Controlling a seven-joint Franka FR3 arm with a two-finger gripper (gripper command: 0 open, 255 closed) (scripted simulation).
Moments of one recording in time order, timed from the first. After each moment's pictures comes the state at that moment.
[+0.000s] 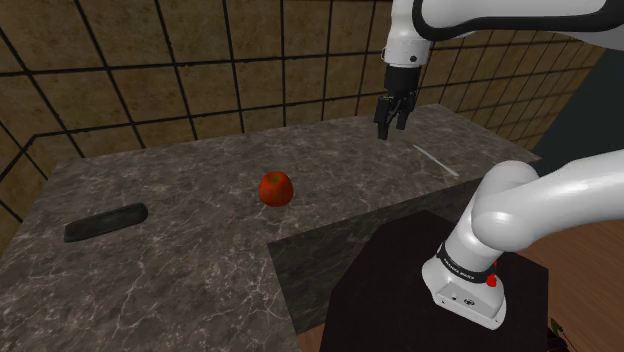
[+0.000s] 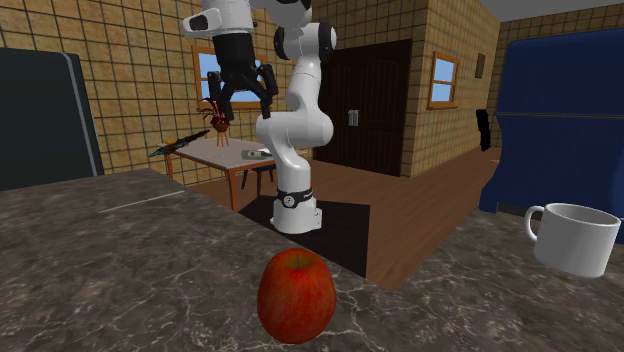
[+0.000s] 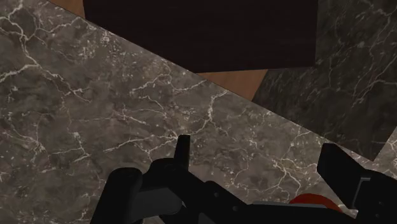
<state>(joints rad) 0.00 -0.77 -0.07 -2.45 0.03 1.56 0.06</state>
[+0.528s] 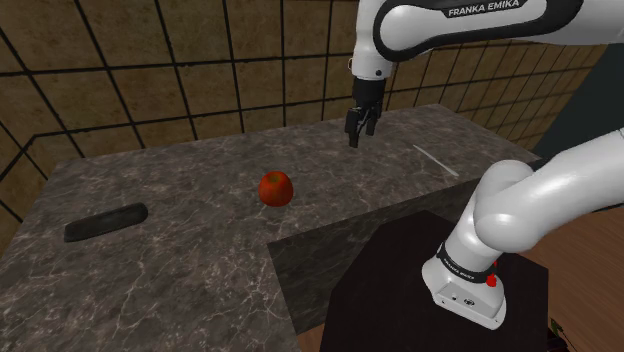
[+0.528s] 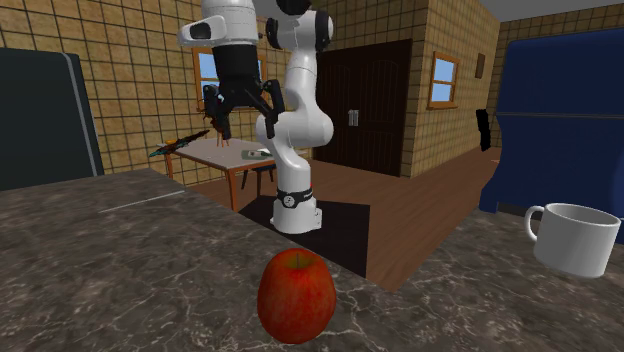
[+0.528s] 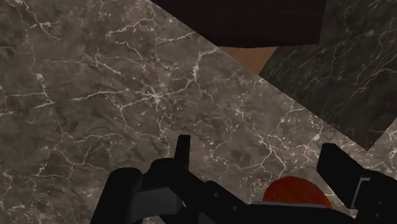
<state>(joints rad) 0.06 -0.59 -0.03 -2.42 0.05 1.74 0.01</state>
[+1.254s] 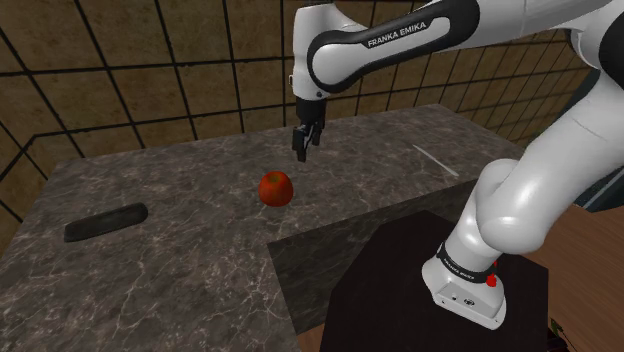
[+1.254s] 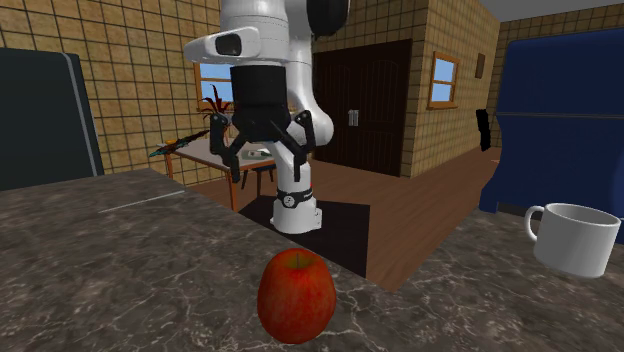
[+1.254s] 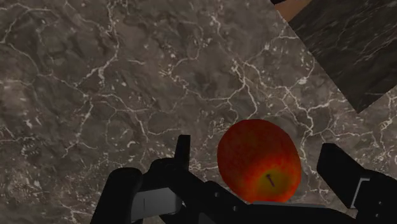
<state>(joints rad) 0.15 -0.24 0.06 -2.24 0.04 1.99 -0.05</state>
